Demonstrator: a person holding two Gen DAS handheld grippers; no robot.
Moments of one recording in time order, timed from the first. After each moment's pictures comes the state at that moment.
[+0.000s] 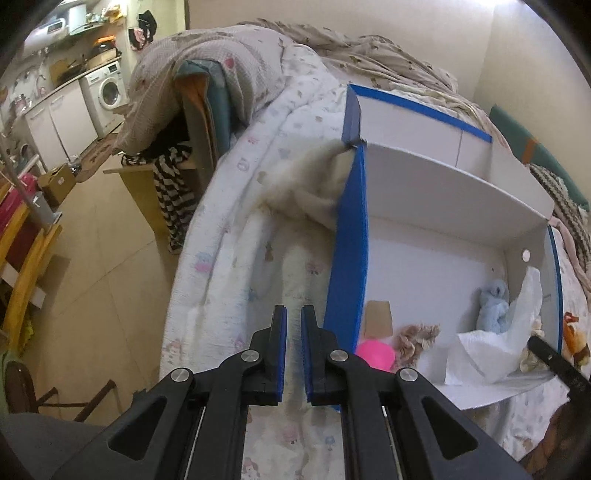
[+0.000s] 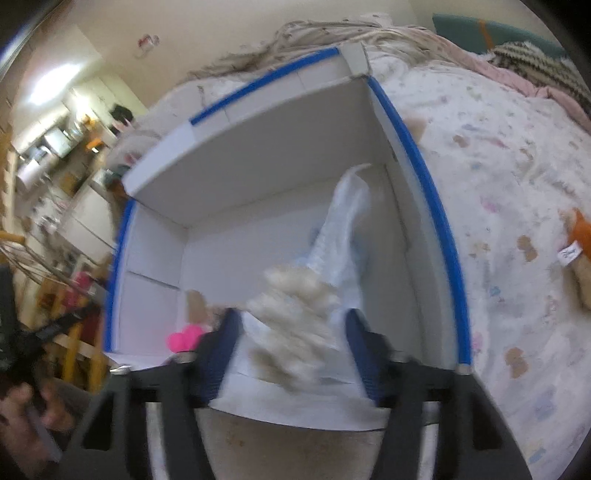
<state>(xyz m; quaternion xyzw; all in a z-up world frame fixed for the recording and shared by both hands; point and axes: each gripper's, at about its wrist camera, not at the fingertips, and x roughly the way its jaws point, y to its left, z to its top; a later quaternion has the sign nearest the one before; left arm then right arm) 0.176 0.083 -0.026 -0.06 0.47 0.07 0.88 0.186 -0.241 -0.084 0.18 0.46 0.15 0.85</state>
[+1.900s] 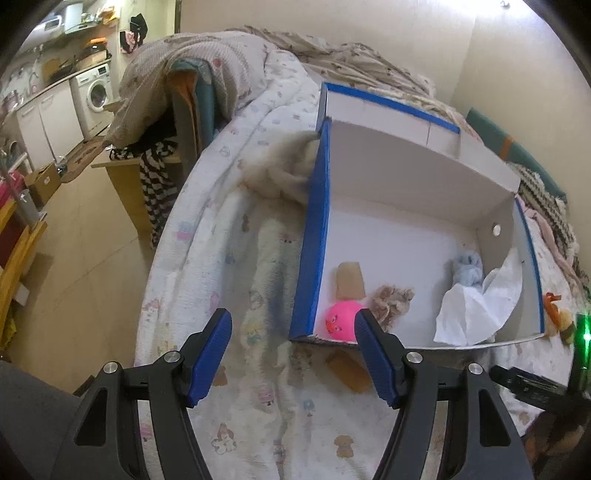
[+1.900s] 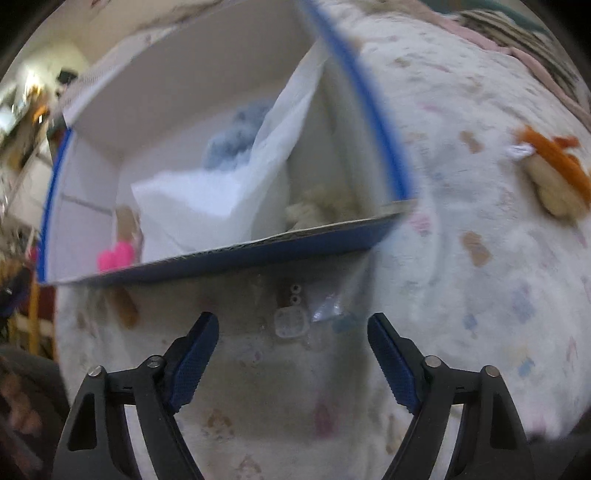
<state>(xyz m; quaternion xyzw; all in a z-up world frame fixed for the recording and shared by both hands) 0.127 0.069 -0.041 -0.08 0.45 0.04 0.89 0.145 -0.239 -0.139 0.11 0.59 0.06 0.80</state>
